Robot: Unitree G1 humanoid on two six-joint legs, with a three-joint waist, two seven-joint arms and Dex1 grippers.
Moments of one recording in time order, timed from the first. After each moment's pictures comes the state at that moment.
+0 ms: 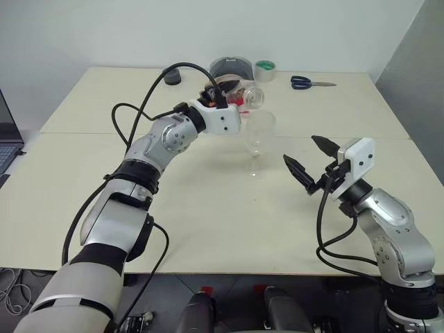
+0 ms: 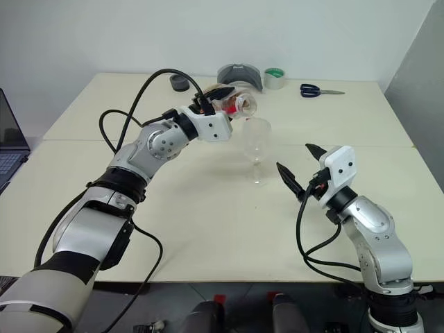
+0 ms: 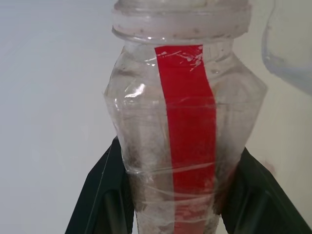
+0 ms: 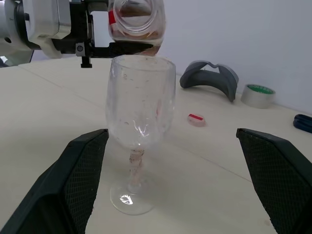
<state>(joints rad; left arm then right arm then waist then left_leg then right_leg) -1.16 0.45 -0.34 0.94 0.57 -0.69 -0.13 -0.21 -0.41 -0.09 -0.51 0.38 0.45 0.48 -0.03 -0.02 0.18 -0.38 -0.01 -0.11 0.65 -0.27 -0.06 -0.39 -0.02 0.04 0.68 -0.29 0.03</state>
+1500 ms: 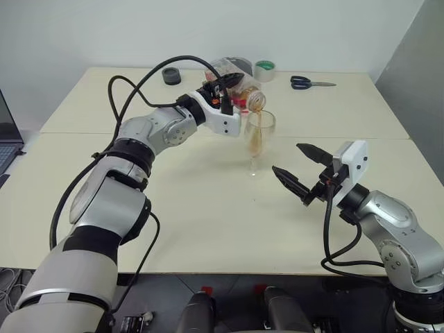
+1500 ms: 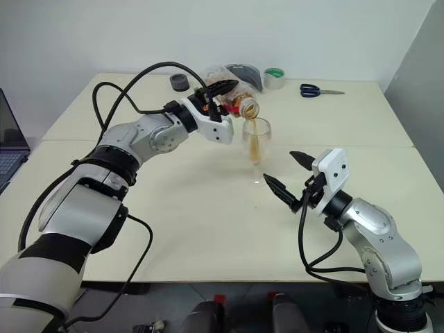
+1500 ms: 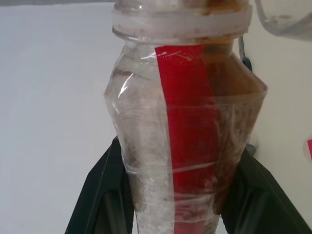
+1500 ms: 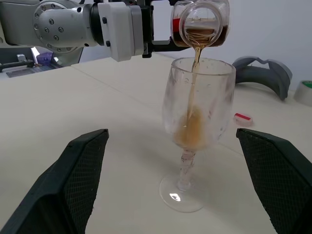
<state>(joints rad) -1.33 0.49 -0.52 1.14 0.83 -0.77 0.19 -0.21 -0.47 -0.08 -0.59 0.50 0.55 0.52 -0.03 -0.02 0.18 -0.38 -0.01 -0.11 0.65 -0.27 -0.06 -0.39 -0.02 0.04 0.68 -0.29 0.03</state>
